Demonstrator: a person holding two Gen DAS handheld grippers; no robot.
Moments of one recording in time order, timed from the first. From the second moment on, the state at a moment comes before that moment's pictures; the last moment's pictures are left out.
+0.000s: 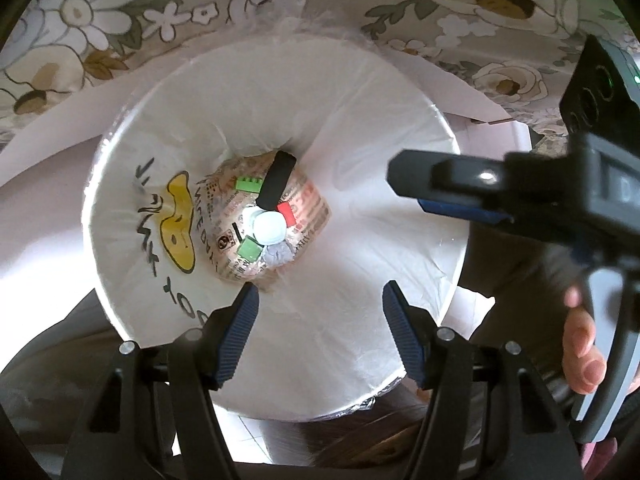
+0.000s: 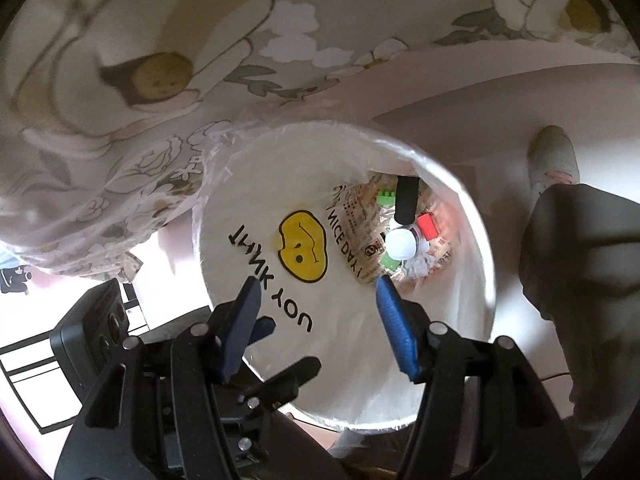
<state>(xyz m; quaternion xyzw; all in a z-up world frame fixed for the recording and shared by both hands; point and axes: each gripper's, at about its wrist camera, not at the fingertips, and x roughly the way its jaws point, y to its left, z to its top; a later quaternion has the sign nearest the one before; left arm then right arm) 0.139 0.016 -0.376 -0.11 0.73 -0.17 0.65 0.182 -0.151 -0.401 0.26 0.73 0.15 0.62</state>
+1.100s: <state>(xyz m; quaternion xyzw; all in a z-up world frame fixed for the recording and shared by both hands) 0.199 0.043 -0.021 0.07 0.47 -0.08 0.88 0.206 -0.215 0.002 -0.13 0.41 0.27 0.86</state>
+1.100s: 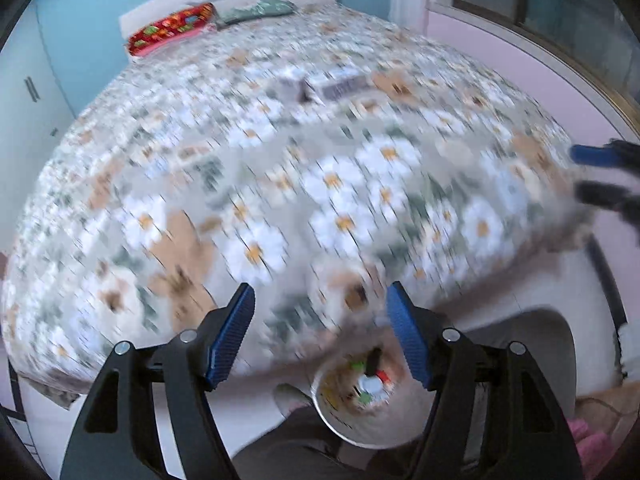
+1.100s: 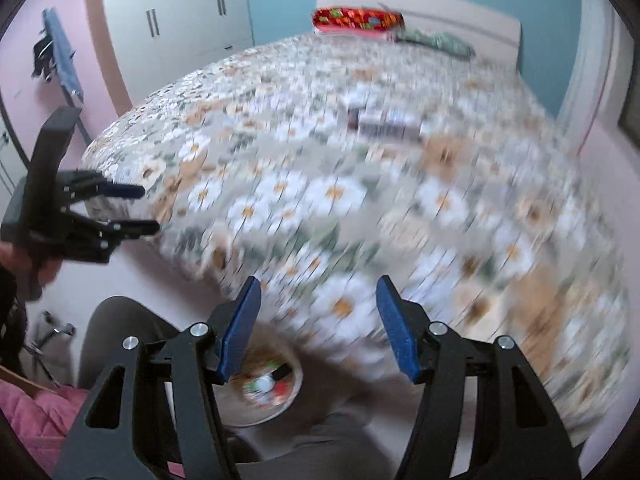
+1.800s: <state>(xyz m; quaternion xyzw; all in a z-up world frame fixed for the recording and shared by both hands) 0.455 0.037 -0.017 0.05 0.48 -0.06 0.87 0.433 -0.160 0.036 -0.46 0.36 0.34 0.74</state>
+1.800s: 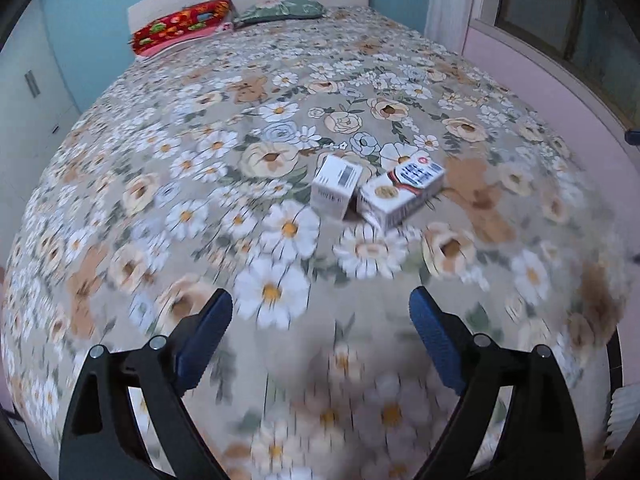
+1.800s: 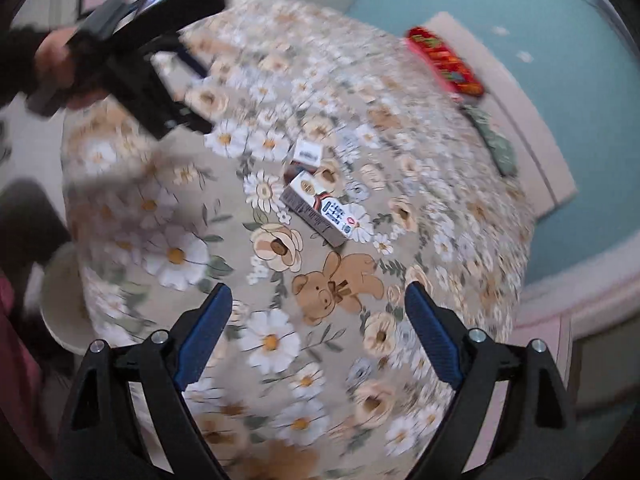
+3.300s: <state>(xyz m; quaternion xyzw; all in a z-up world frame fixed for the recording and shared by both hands) 0.593 0.030 -0.095 0.07 0.45 -0.19 0.87 0.596 -0.081 -0.089 -0.43 0.44 0.41 0.67</state>
